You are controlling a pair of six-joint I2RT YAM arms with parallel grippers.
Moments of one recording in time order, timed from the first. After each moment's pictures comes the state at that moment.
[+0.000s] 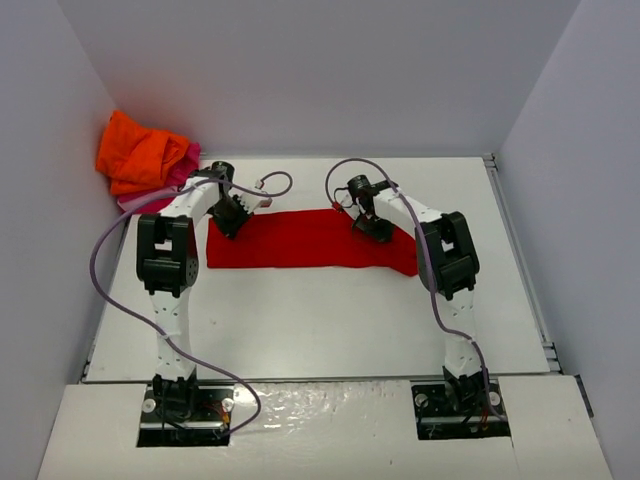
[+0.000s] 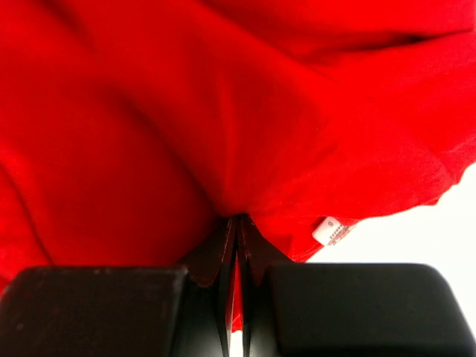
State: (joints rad) left arm -0.11 2.20 1.79 -0.94 0.23 0.83; right arm 0.42 2.23 1.71 -0.82 0.29 -0.50
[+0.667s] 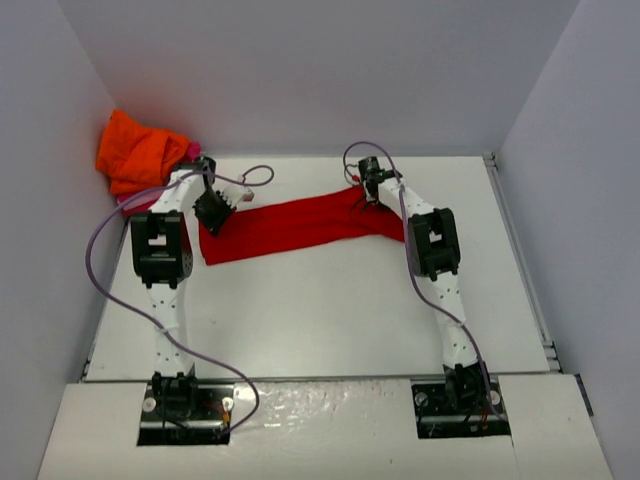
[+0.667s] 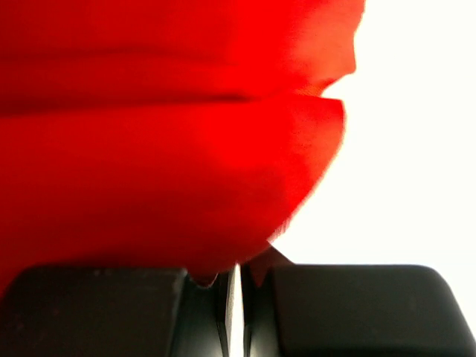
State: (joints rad) left arm 0.00 2.31 1.96 -1.07 0.18 0.86; right arm 0.30 2.60 2.16 -0.69 0.72 -0.65
